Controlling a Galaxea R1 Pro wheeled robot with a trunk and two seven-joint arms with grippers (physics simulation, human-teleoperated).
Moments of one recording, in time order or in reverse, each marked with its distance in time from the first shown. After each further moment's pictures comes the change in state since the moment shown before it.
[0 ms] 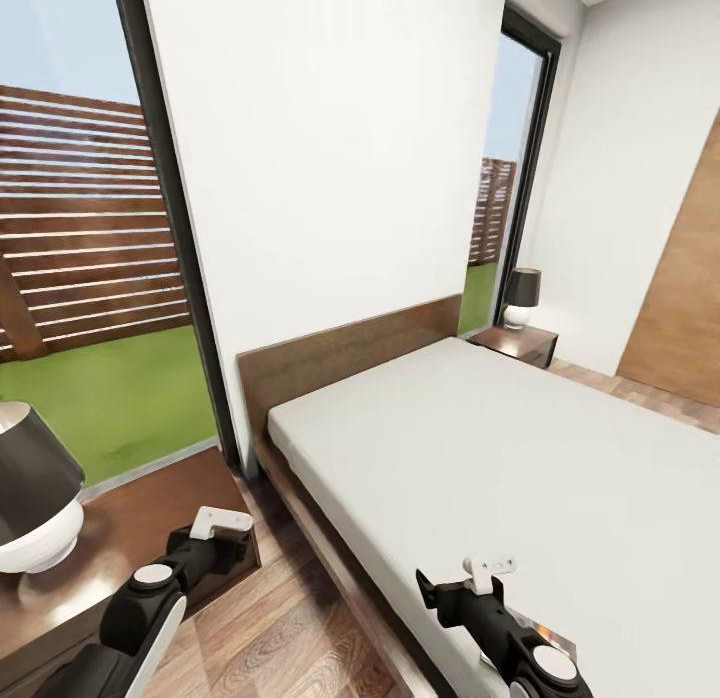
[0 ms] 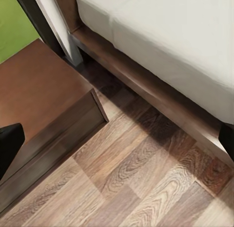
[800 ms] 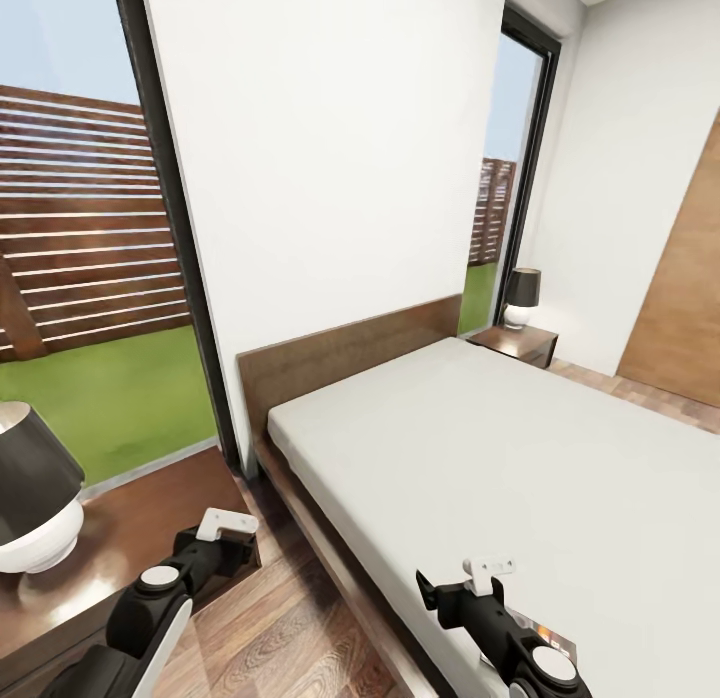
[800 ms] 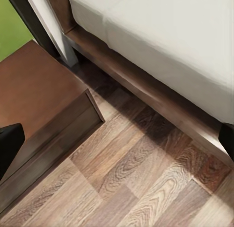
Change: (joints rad) left arm 0.000 -0.004 -0.026 0.002 -0.001 -0.002 0.002; right arm 0.000 -0.001 0.001 0.007 0.005 -0.001 -0.001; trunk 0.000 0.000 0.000
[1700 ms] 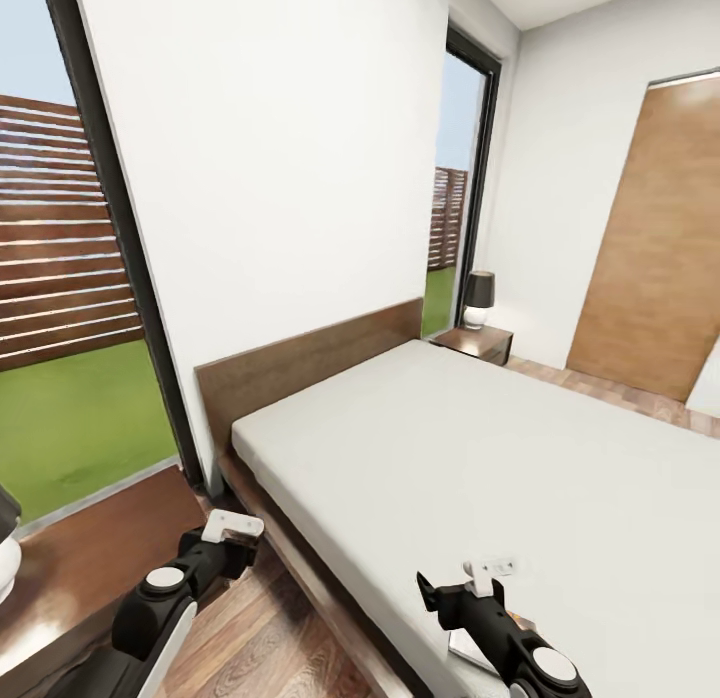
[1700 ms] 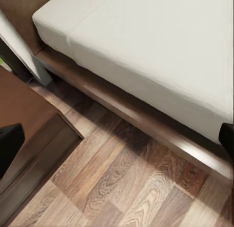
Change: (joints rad) left arm 0.000 0.000 -0.024 0.000 0.000 0.000 0.002; right arm 0.000 0.001 -0.004 0.008 -0.005 0.000 0.001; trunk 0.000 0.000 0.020
